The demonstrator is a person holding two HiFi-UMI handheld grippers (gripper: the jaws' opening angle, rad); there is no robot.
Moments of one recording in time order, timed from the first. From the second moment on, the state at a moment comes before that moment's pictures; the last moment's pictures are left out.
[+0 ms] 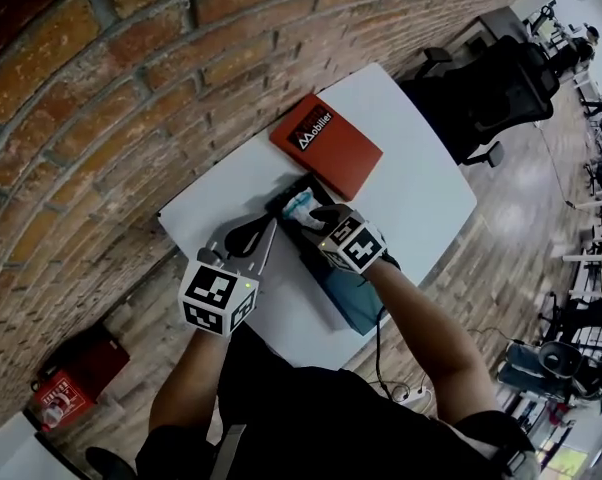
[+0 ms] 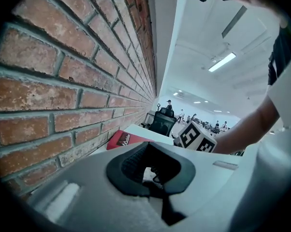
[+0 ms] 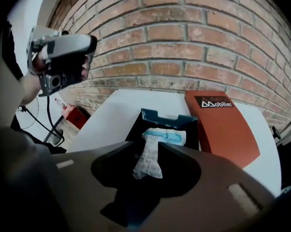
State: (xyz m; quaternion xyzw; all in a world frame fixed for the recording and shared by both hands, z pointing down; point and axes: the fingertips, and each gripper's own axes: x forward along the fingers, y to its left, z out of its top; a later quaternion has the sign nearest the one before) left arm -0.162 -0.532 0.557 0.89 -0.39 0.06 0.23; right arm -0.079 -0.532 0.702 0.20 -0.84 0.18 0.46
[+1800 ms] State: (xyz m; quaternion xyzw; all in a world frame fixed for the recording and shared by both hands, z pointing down) left arm -0.068 -0.422 0.416 0.89 -0.43 0.06 0.12; right arm 0.026 -0.458 0.515 0.30 -0.91 0.11 0.25
